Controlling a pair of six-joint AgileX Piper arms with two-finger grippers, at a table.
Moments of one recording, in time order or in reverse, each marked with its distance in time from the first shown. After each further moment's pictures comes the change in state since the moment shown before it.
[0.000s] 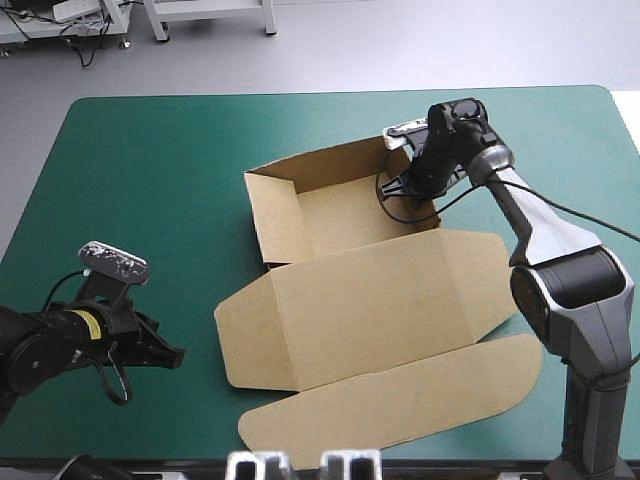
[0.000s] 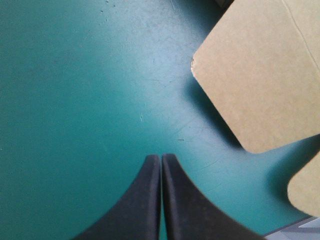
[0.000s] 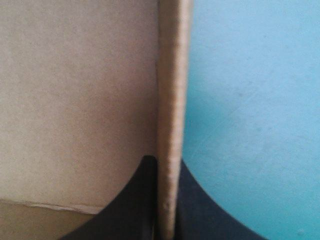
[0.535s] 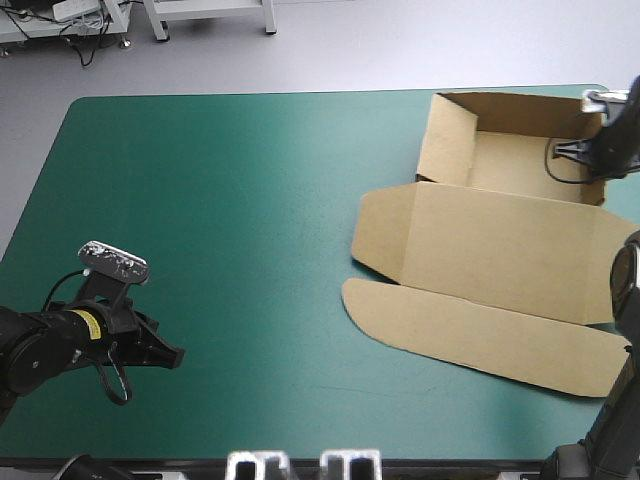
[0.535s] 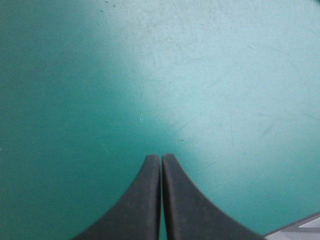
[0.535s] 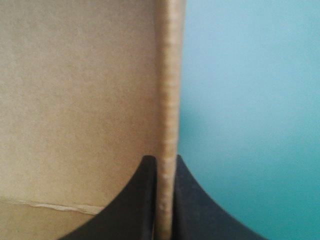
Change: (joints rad) left arm 0.000 0.000 0.000 0.000 0.000 0.000; right arm -0.591 -0.013 -0.064 -0.058 0.003 -0.014
